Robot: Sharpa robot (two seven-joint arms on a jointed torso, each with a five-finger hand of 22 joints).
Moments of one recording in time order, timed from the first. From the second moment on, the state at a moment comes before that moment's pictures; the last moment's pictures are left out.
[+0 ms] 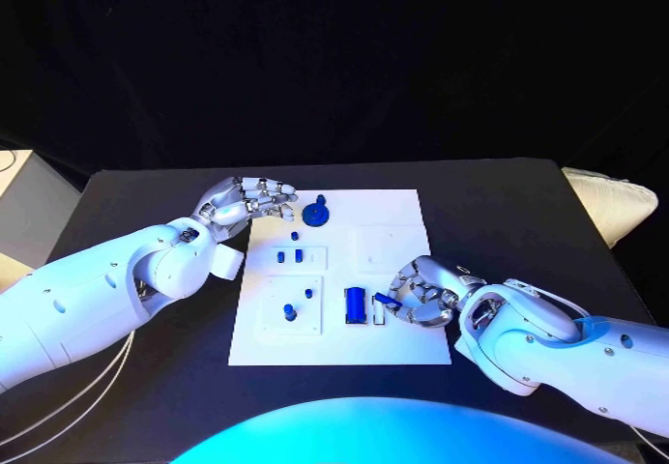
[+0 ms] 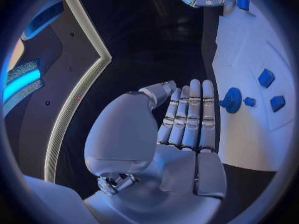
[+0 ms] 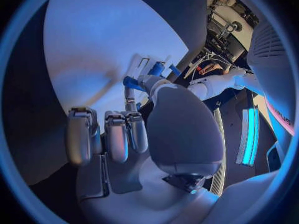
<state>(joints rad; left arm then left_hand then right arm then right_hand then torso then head) 0.76 -0.91 0.37 1.46 -0.32 -0.04 0.32 1.37 -0.13 0.58 -0.03 0.15 0.91 0.21 0.28 0.30 1.00 0.16 0.25 0.07 0.96 0.10 0.58 0.38 0.17 0.77 0.20 0.72 0.39 0.99 -0.92 -0.14 1.86 -1.40 -0.46 -0.42 1.32 -0.24 0.45 0.27 0.42 1.05 0.08 0.33 0.44 1.47 0.00 1.54 1.31 1.47 -0.06 1.56 1.31 0.03 1.47 0.04 1.42 1.31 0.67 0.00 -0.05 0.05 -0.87</state>
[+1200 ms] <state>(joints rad) 0.76 -0.91 0.37 1.47 -0.31 -0.04 0.32 1.37 -0.13 0.58 -0.03 0.15 0.91 0.22 0.28 0.30 1.00 0.16 0.25 0.07 0.96 0.10 0.58 0.38 0.17 0.77 0.20 0.71 0.39 0.99 -0.88 -0.14 1.84 -1.39 -0.39 -0.49 1.14 -0.22 0.36 0.28 0.31 1.05 0.08 0.34 0.44 1.47 0.00 1.55 1.31 1.47 -0.06 1.56 1.31 0.03 1.47 0.04 1.43 1.31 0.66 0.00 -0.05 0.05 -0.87</state>
